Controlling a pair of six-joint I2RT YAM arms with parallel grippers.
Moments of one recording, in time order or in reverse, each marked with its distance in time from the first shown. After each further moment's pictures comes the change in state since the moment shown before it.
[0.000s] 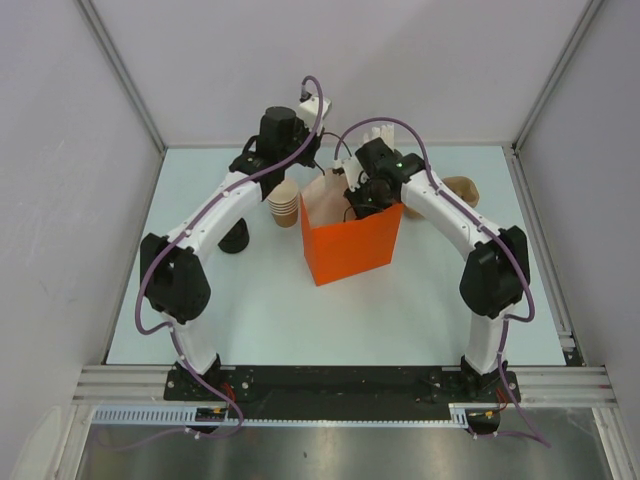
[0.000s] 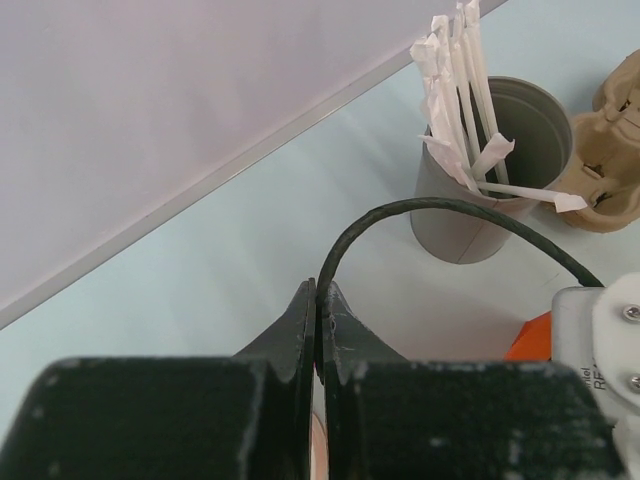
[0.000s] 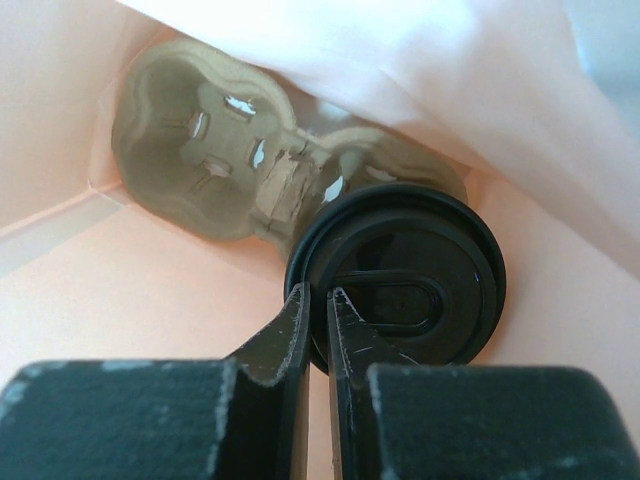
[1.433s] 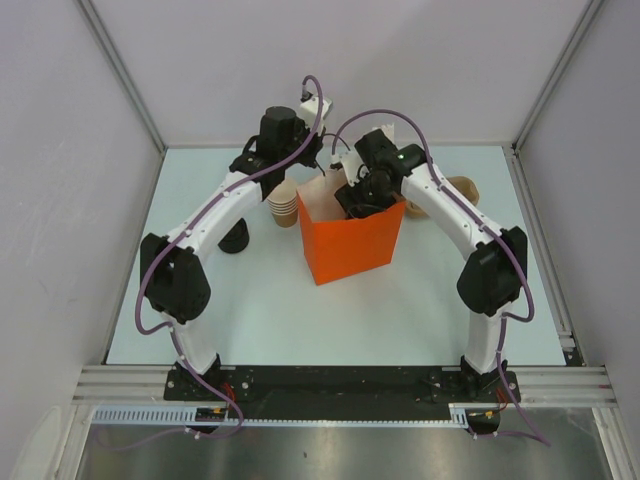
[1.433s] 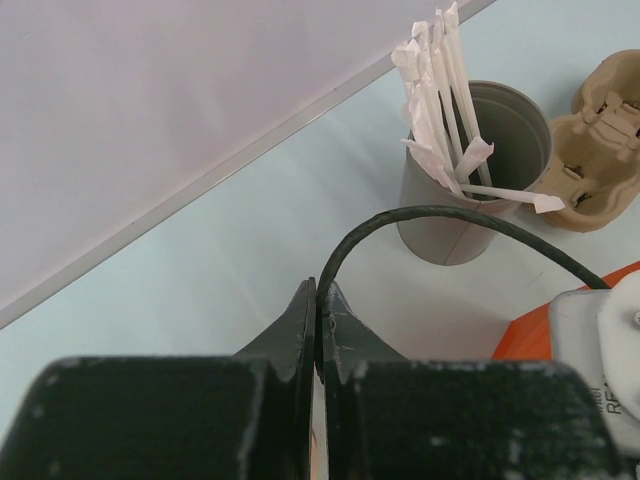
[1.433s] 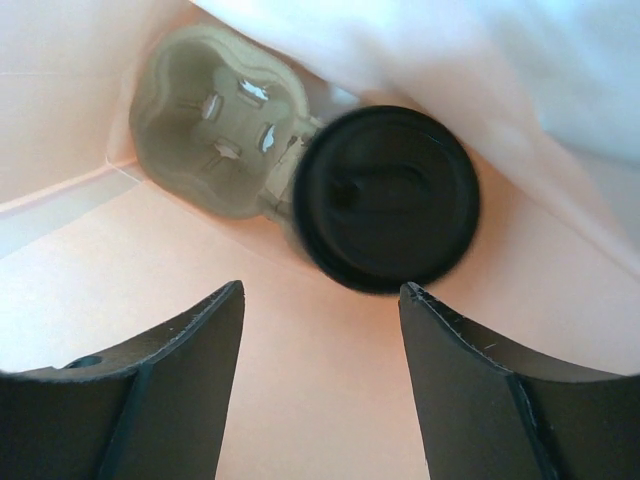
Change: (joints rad) left arm 0.003 0.000 0.000 0.006 0.030 -0.010; right arm 0.002 0.024 0.116 -0.106 -0.008 -0.046
